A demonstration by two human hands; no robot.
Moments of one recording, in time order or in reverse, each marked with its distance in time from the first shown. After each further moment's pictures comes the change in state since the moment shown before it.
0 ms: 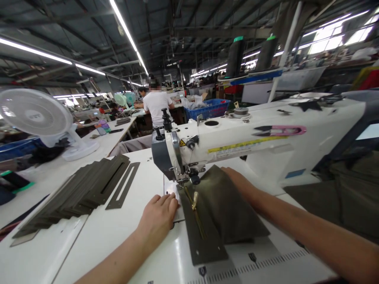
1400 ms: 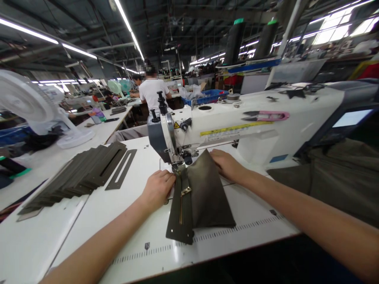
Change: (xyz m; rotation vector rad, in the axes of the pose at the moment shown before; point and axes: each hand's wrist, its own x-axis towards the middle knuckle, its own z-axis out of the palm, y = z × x) left_hand 0.020 -0.003 -0.007 -0.188 -0.064 0.016; right_hand 0.006 -0.008 -0.016 0.231 0.037 0.029
